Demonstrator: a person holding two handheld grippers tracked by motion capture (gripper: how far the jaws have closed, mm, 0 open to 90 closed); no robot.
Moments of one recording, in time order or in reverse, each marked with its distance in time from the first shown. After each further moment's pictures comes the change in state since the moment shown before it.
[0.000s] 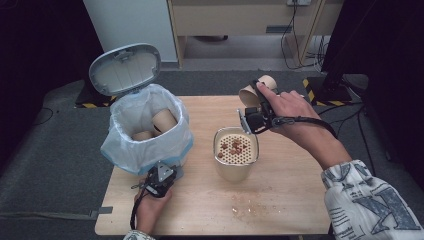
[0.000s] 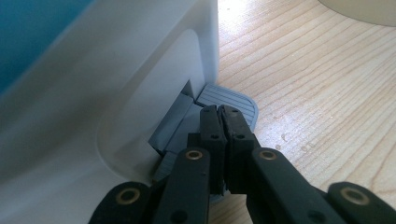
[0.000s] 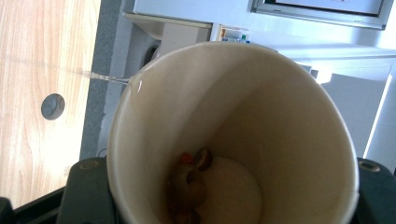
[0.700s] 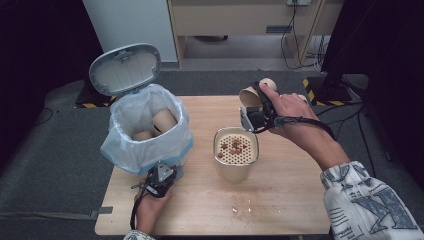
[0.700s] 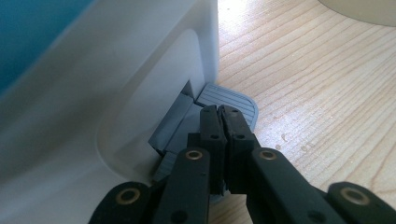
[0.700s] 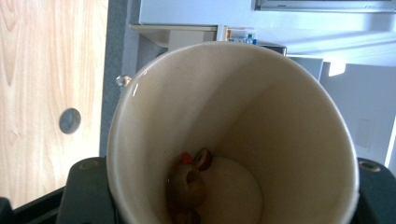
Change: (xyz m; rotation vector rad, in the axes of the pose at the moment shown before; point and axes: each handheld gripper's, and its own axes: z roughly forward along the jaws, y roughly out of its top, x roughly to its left) left arm 0.000 0.000 0.000 0.000 -0.001 0.000; right arm 0.004 -0.004 0.003 -0.027 0.031 0.108
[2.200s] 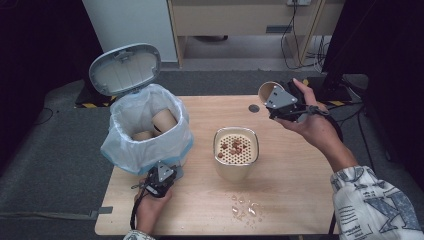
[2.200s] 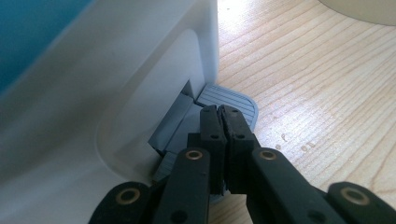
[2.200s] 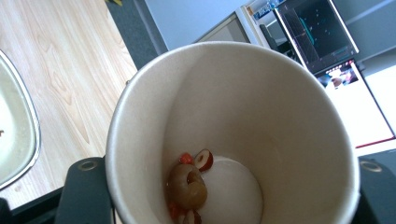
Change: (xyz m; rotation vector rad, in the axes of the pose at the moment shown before) left arm 0.000 0.000 0.000 -0.001 0.001 0.002; right arm -0.002 -0.070 0.007 -0.060 0.169 0.636
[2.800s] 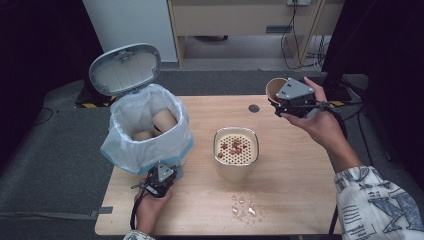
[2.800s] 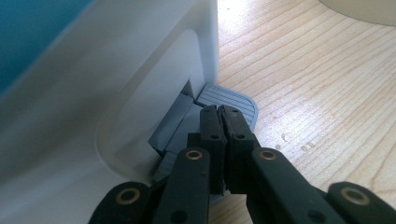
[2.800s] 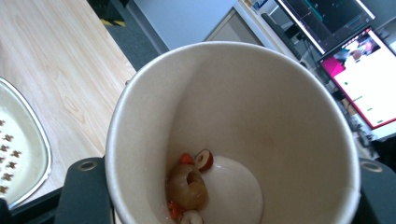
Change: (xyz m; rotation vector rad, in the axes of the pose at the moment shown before) left arm 0.000 0.000 0.000 0.000 0.000 0.000; right arm -0.018 -0.015 -0.004 -0.020 0.040 0.200
